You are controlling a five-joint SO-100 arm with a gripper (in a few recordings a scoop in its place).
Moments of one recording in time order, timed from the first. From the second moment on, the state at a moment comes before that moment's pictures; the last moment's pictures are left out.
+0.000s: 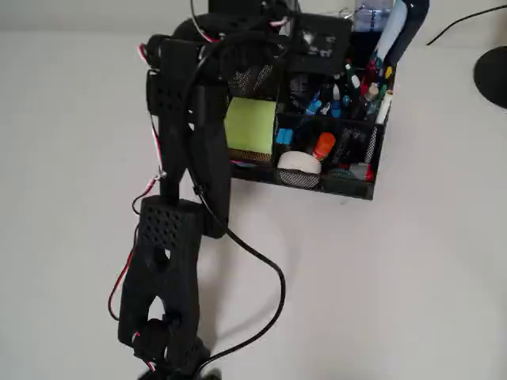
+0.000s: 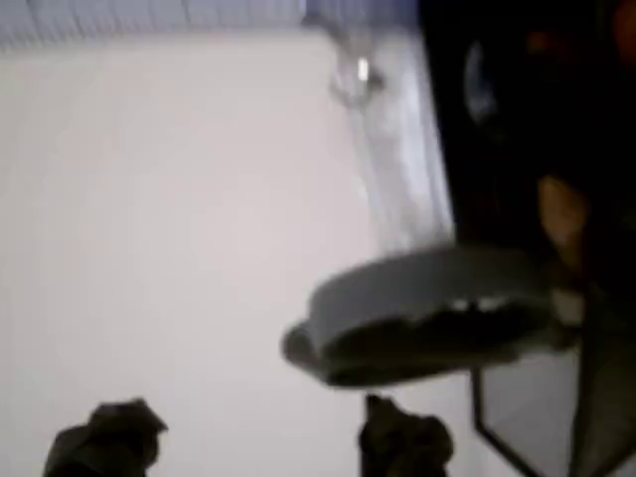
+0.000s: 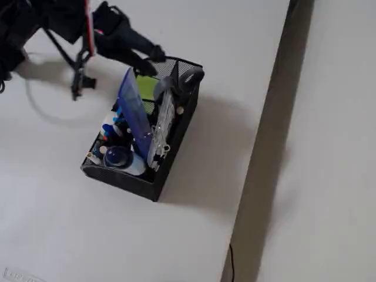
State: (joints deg) arm -8.3 40.7 -12.3 71.5 12.8
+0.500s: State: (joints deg) arm -5.0 34.6 -12.3 66.3 13.3
